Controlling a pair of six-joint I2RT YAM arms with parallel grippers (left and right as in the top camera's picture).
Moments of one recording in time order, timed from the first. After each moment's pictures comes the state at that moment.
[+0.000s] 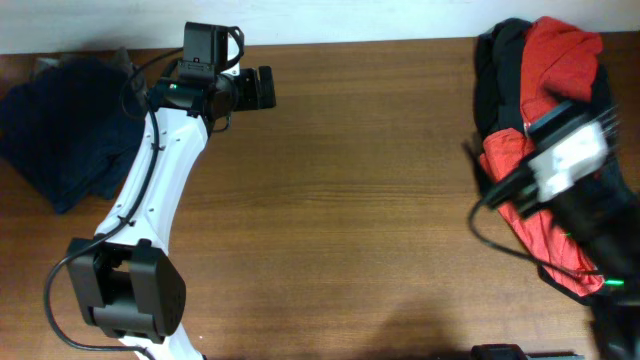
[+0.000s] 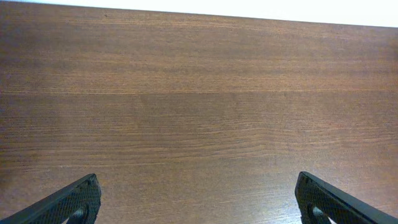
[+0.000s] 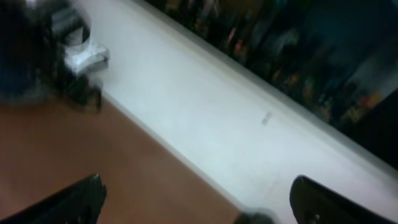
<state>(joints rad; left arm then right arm) -0.18 1.89 1.74 -0.69 0.07 -0.21 -0.01 0.86 1.34 -0.63 -0.44 -0.54</state>
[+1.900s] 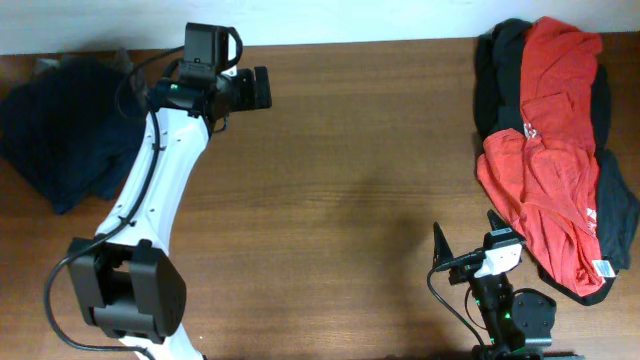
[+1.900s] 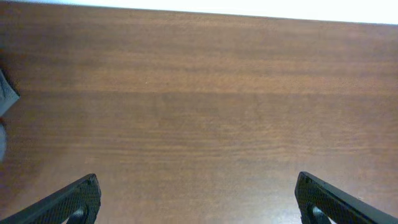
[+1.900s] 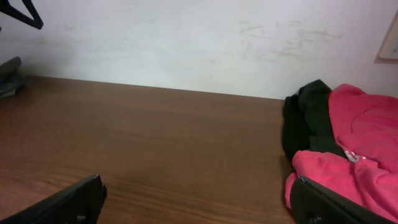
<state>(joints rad) -0.20 1.89 1.74 -0.71 -0.03 -0.20 -0.04 0.02 0.01 -0.05 -0.22 -0.03</state>
